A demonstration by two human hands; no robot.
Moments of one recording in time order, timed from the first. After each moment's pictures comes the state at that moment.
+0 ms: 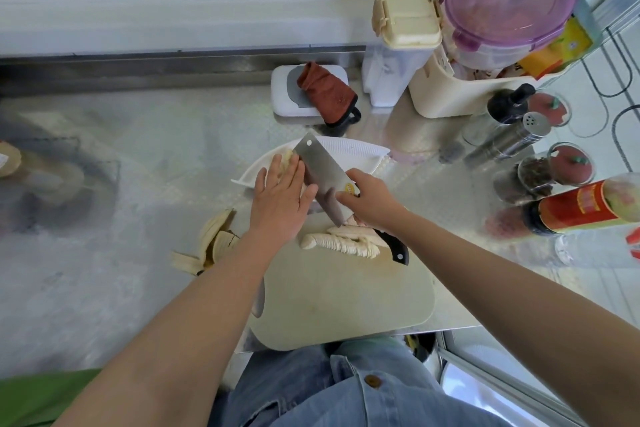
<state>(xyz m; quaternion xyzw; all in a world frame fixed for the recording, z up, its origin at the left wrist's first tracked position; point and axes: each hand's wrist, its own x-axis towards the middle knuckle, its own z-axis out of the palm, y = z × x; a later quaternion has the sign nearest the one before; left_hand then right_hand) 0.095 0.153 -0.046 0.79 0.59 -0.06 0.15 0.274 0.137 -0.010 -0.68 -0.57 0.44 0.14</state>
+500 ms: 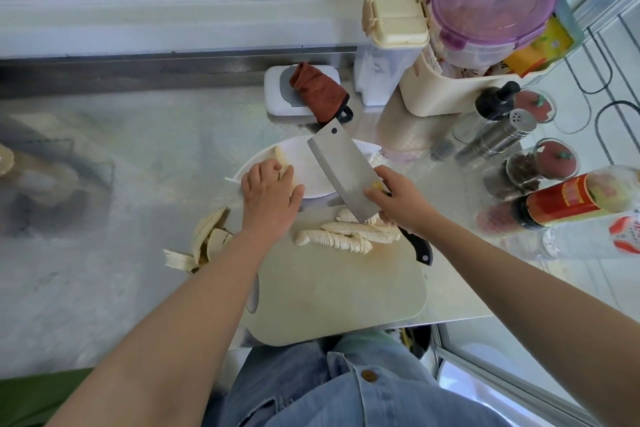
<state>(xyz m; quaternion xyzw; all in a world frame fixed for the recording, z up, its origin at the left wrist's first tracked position) 0.093 0.150 -0.039 0.78 0.62 0.01 0.11 0.323 0.114 -0.001 -0.68 -0.55 0.45 0.20</state>
